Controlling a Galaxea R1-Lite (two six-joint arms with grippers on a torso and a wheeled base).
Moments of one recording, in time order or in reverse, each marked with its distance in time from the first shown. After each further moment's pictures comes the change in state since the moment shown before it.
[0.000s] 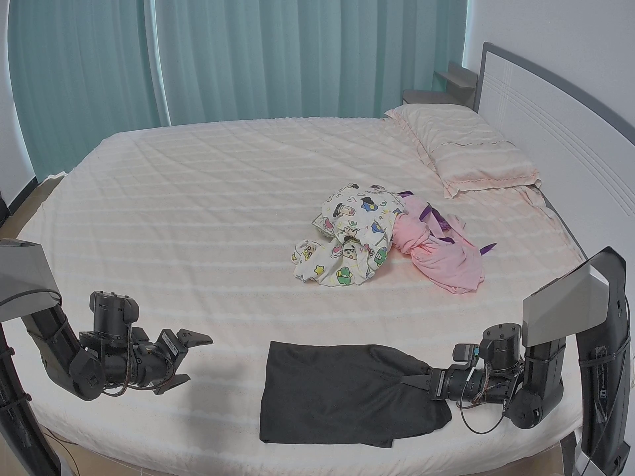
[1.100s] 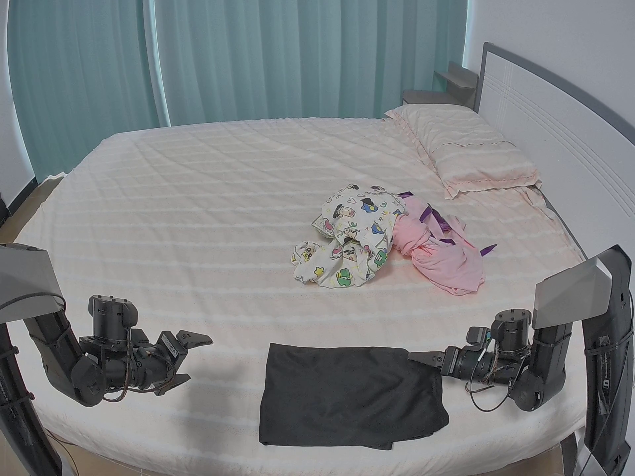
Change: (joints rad) left arm -0.002 0.025 0.040 -0.100 0.001 0.000; right arm -0.126 0.020 -0.103 0.055 0.050 0.046
